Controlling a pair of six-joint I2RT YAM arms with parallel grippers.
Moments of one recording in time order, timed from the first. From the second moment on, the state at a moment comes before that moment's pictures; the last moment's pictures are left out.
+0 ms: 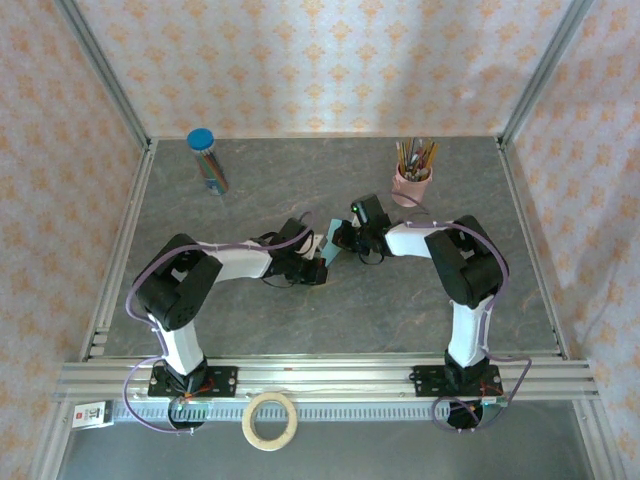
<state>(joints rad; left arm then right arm) -0.61 1.79 0.90 -0.15 0.44 -0.52 0.51 1.93 1.02 0.04 -0.31 0.78</state>
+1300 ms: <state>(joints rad) -0.56 1.89 1.04 -0.17 0.36 -0.57 0.47 1.93 1.08 0.01 -0.32 0.74</state>
